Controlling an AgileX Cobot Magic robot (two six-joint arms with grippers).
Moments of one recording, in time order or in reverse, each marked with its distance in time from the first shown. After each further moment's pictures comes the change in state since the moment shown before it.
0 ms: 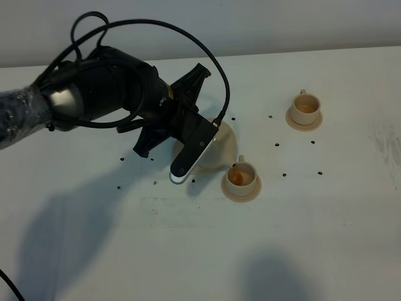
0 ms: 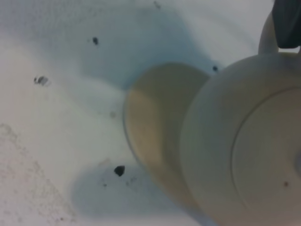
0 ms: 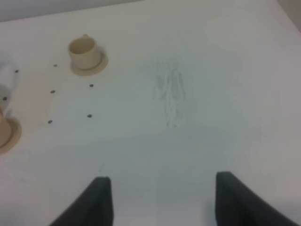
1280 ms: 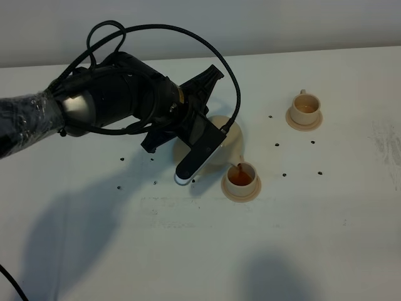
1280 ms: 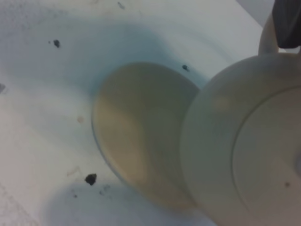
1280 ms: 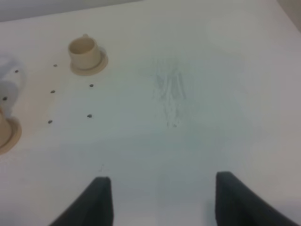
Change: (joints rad) left arm -0.036 0.010 0.000 0.087 -0.069 0.005; right arm 0.000 0.000 0.000 0.000 0.000 0.000
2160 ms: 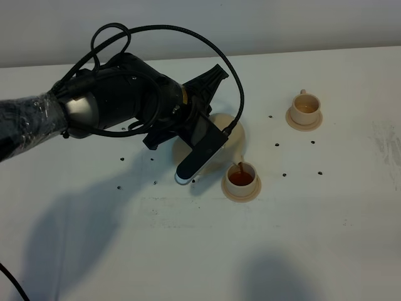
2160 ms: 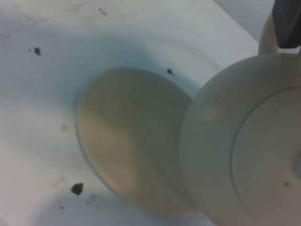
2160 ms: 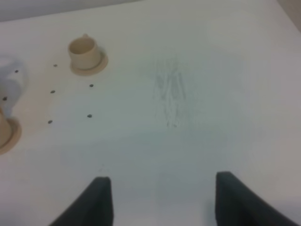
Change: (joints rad) left arm -0.016 0.000 0.000 0.046 -0.025 0.000; right arm 0.000 0.000 0.000 0.000 0.000 0.000
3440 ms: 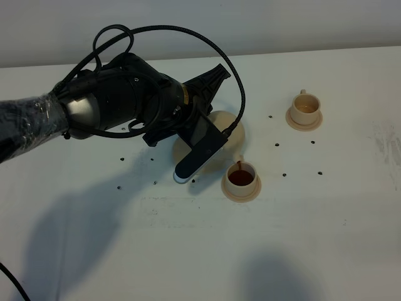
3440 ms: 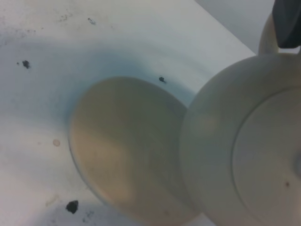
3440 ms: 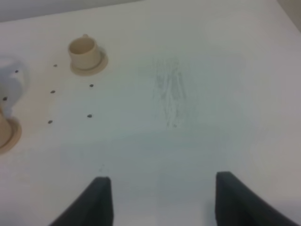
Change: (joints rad) left arm -0.003 0.000 0.000 0.047 -0.013 0.001; right arm 0.000 0.000 0.000 0.000 0.000 0.001
